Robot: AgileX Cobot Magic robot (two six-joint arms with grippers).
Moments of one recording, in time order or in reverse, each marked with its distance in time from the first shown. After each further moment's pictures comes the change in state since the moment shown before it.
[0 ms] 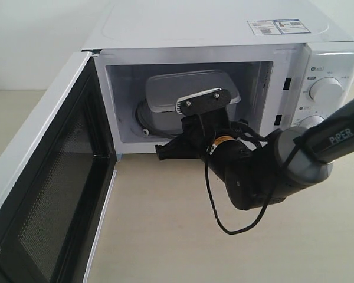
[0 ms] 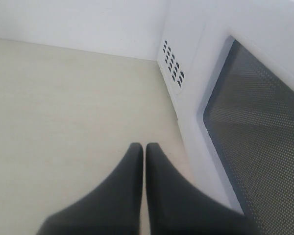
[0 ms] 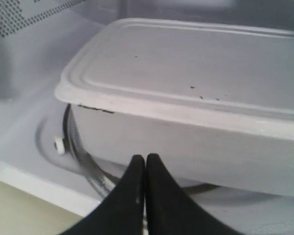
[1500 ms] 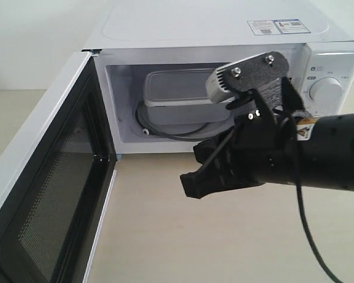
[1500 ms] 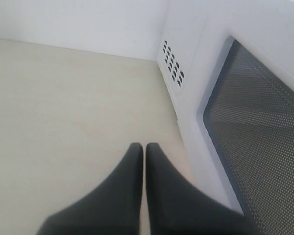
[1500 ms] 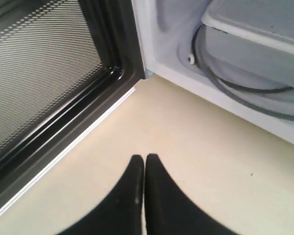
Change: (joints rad) left arm 0.000 0.000 0.000 0.000 0.000 0.000; right arm 0.079 -0.813 0.255 0.147 0.874 -0.188
